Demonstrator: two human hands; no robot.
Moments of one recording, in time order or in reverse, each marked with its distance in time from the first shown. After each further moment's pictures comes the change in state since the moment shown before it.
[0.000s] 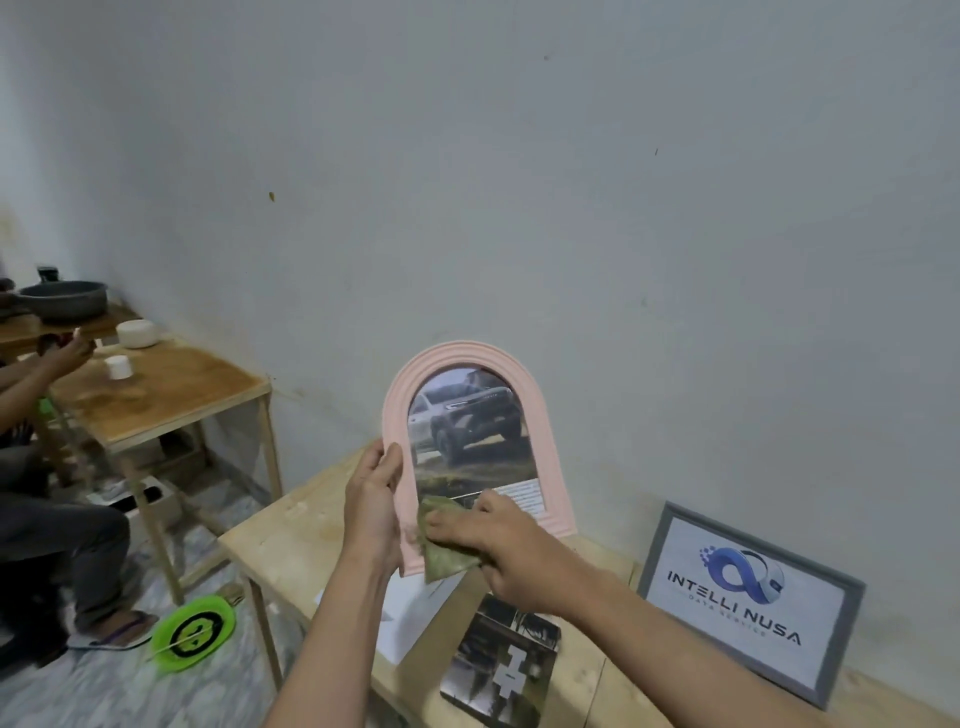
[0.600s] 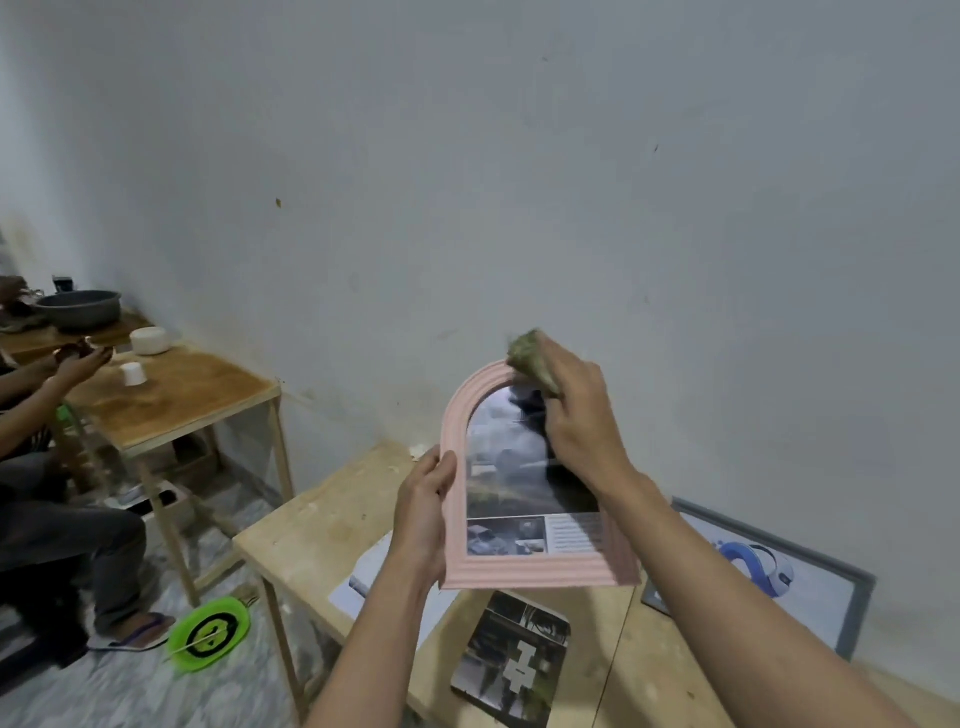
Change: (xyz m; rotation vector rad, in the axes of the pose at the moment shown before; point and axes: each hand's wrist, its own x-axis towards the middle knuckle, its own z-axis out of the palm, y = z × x) left_hand -0.032 -0.003 0.027 0.117 -0.107 -0.133; right_hand 0.034 0.023 -0.095 0.032 0.676 0.299
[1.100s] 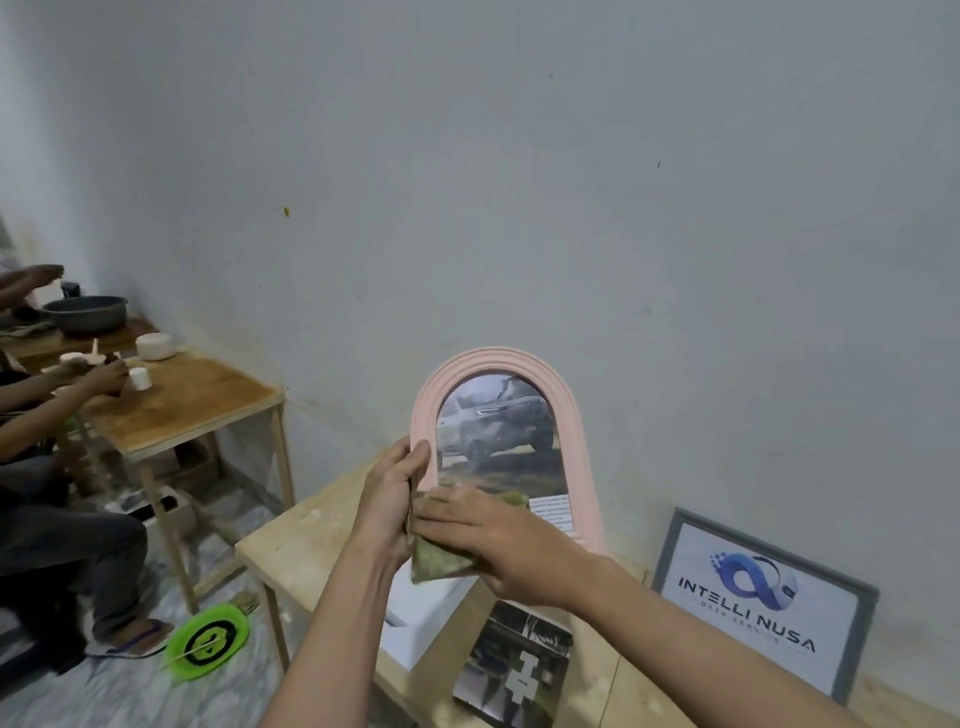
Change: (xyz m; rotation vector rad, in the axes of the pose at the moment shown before) left_hand 0.005 0.039 -0.023 0.019 -0.003 0.041; right_hand -0.078 -0.027 0.045 -0.060 -0.642 -0.605
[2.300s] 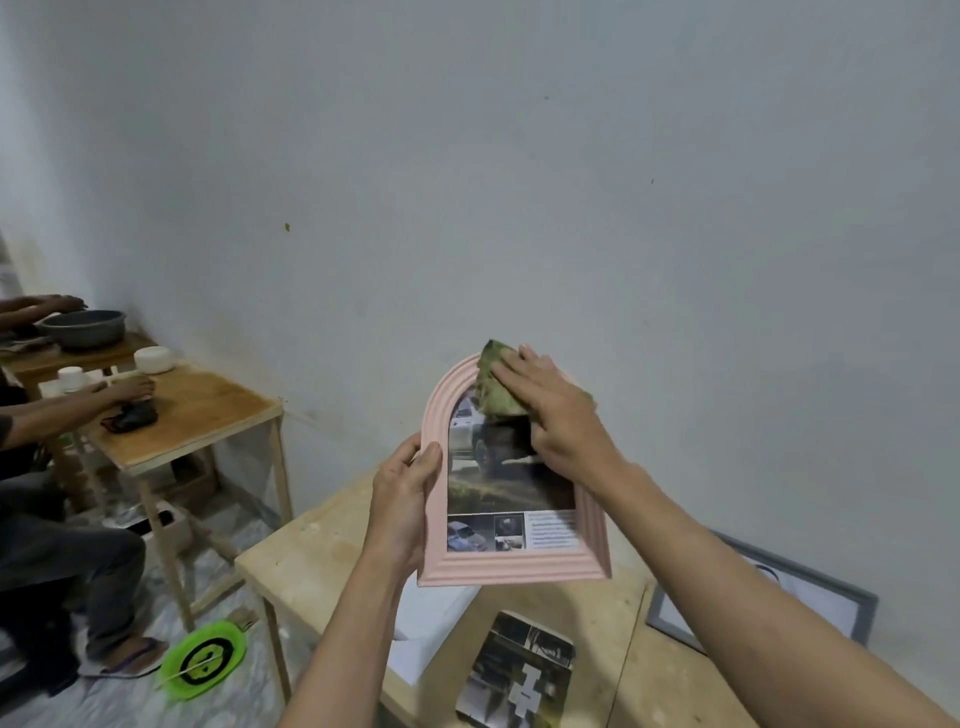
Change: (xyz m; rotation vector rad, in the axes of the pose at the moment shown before) left_hand -0.007 0.000 0.009 0.073 -0.021 0.158; right_hand 0.026 0.066 -0.080 -0.011 0.406 0.418
